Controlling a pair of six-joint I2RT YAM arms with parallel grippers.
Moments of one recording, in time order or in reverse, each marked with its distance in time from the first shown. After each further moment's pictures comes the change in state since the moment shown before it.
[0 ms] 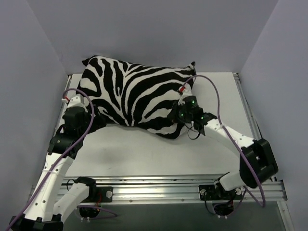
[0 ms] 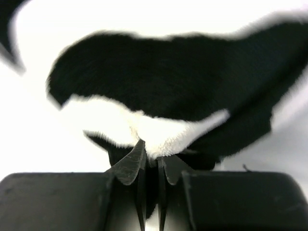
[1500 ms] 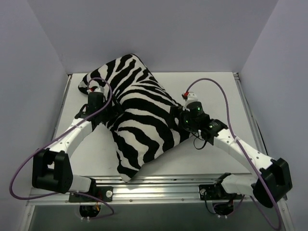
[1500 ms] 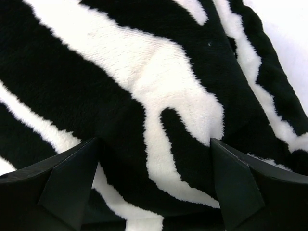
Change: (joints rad) left arm 0.008 0.547 0.009 0.401 0.319 -0.198; right arm 0.141 -0.255 -0.056 -0.185 0.167 -0.019
